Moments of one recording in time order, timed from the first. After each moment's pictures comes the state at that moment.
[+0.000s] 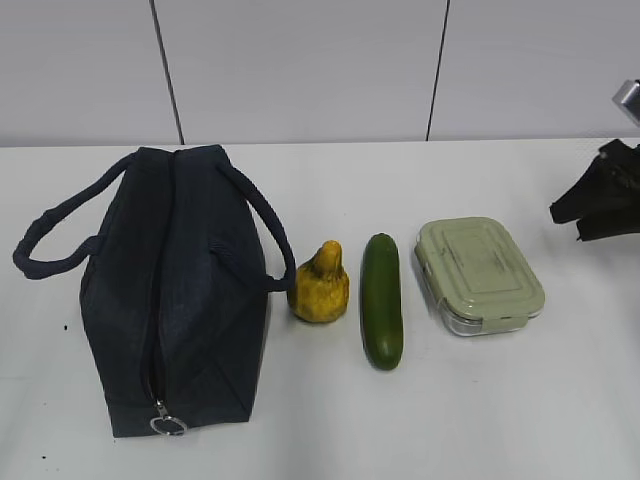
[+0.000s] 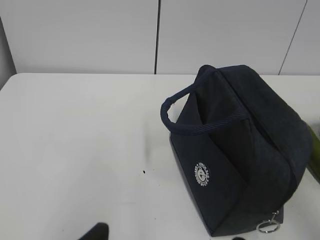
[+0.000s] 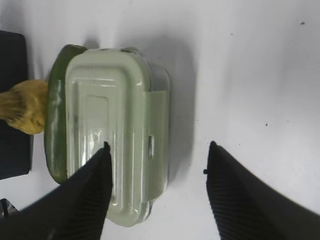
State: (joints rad) left arm -0.03 -0.02 -0.52 -0.12 1.11 0.10; right arm -0.37 2.04 -1.45 0.82 1.19 -0.79
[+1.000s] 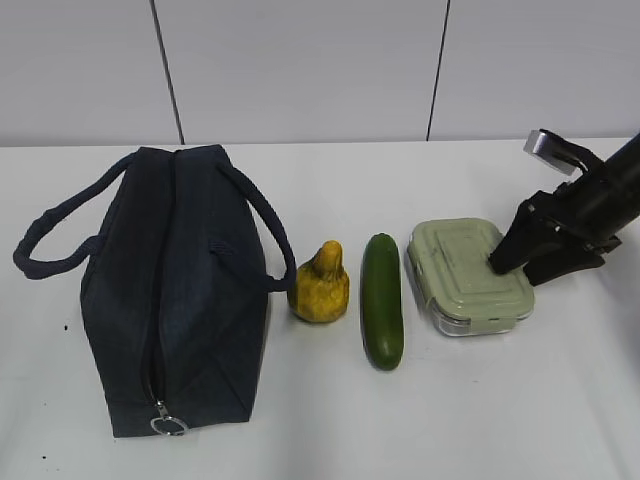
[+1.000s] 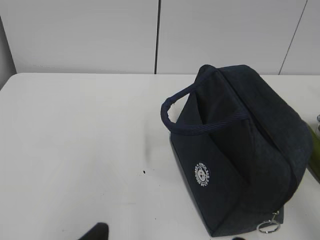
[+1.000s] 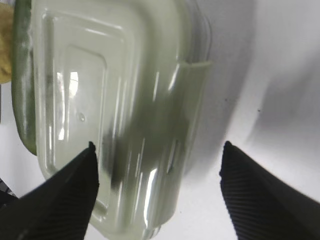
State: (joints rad) left arm -0.03 -0.02 -0.52 -0.12 1.11 0.10; right arm -0.20 2.12 -1.45 0.69 1.19 -0.78
